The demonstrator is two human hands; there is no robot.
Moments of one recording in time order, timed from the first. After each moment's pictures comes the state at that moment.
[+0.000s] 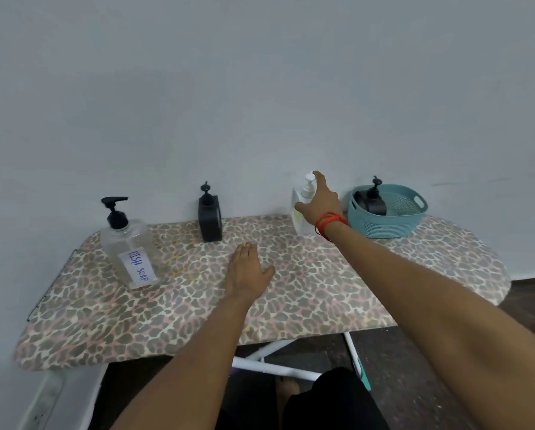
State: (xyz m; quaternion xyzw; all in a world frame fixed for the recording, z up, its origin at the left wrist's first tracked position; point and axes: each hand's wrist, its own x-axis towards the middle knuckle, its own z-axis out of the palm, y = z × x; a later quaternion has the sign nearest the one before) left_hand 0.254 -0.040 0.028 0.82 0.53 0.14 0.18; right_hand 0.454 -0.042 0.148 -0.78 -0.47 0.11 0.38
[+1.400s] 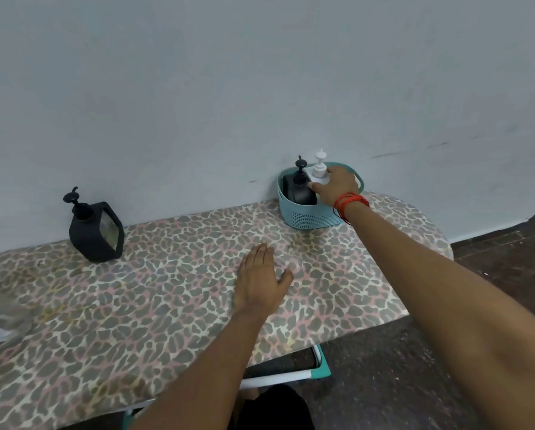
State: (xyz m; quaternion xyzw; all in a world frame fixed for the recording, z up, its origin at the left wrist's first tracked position) left_hand 0.465 -0.084 -0.022 0.87 0.45 0.13 0.15; right_hand 0.703 -0.059 0.099 -0.84 -0.39 0.12 0.36
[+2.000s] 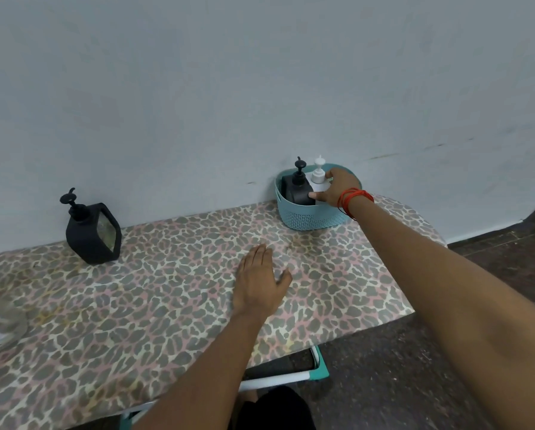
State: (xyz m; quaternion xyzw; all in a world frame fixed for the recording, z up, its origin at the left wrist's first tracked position) left_hand 0.466 -0.083 -0.024 0.87 0.45 0.13 0.15; right_hand 0.722 -0.058 0.102 -0.86 -0.42 0.14 0.24
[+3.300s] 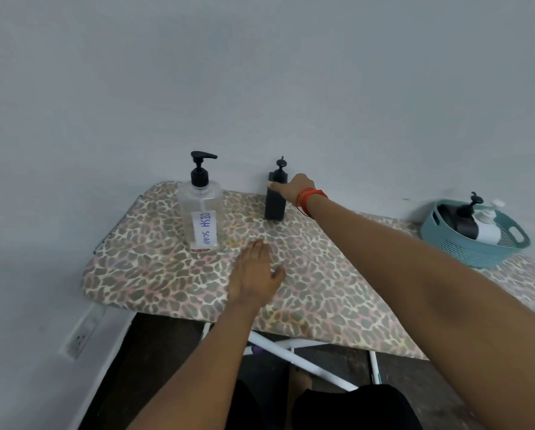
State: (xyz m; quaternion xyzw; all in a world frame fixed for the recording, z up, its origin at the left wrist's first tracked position) left_hand 0.153 -0.033 -0.019 0.77 0.58 0.20 0.16; right_hand 0.292 0.084 0.134 -0.74 -0.54 0.31 0.24
